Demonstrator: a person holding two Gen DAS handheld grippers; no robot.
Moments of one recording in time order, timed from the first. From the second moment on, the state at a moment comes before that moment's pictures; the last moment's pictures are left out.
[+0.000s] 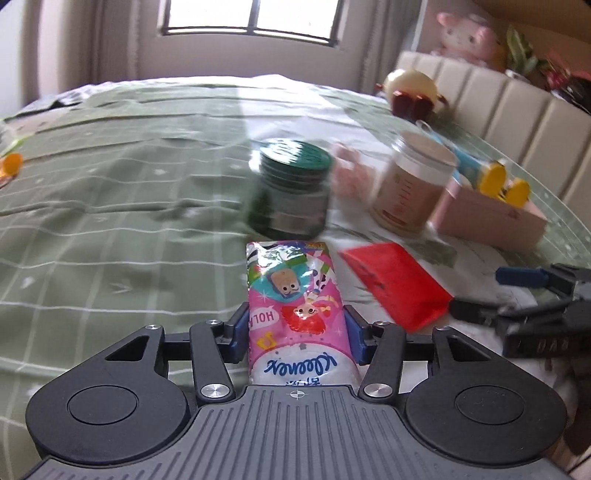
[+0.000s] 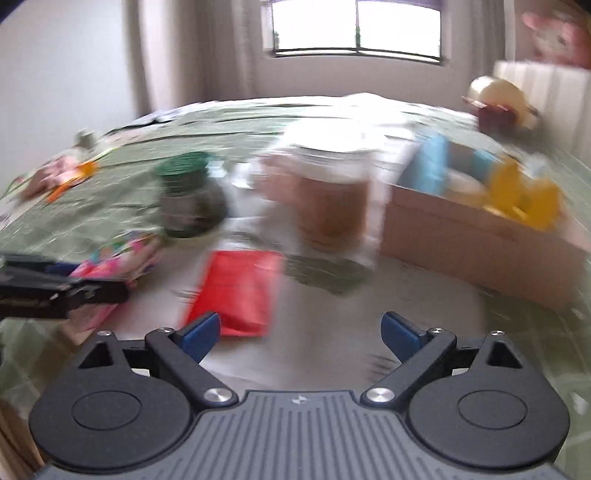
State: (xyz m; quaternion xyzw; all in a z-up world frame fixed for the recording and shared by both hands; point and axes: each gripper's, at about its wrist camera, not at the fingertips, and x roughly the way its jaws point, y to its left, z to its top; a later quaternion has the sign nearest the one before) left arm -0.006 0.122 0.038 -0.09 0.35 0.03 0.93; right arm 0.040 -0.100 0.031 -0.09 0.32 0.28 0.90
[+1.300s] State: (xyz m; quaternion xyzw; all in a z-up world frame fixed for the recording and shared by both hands) left arm 0.100 -0.053 0.106 0.01 0.31 -0.15 0.94; right arm -0.010 -0.283 0.090 -0.07 0.21 0.16 0.96
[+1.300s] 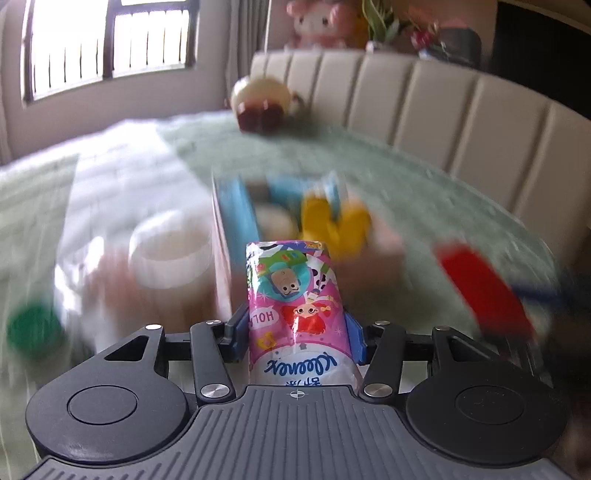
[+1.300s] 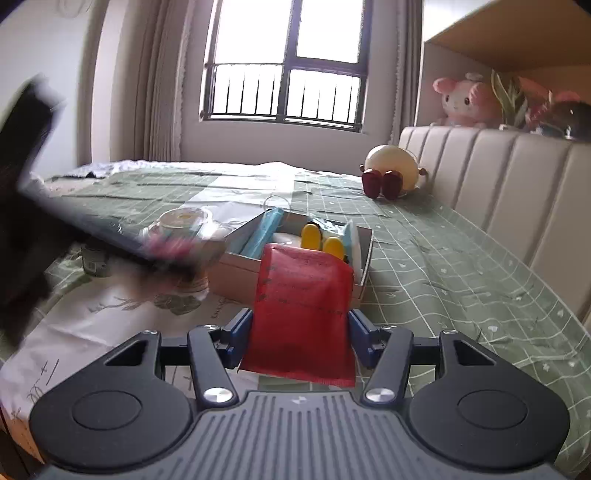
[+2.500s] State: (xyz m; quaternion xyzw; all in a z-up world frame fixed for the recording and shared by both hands) left arm 0.076 0.022 0.085 -0.13 0.29 -0.14 0.94; right arm 0.125 -0.227 0.132 -0.05 0.21 0.22 0.95
